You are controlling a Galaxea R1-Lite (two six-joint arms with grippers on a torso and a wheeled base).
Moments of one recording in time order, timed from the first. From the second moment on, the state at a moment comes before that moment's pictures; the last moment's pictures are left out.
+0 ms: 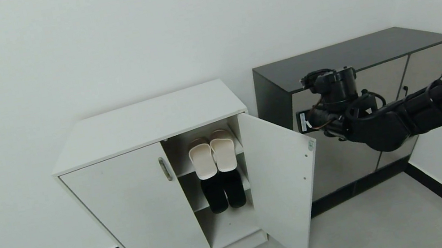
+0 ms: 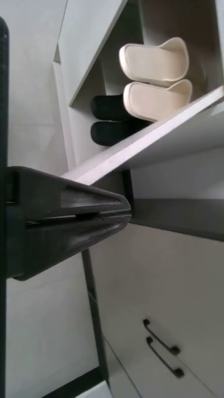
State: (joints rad) left arm 0.00 0.00 0.00 0.00 0.03 0.00; right arm 0.47 2.12 -1.38 -0.45 -0.32 0.12
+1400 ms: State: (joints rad) left arm 0.00 0.00 0.00 0.00 0.03 0.00; right arm 0.63 2.19 -1.36 -0.45 -0.32 0.16
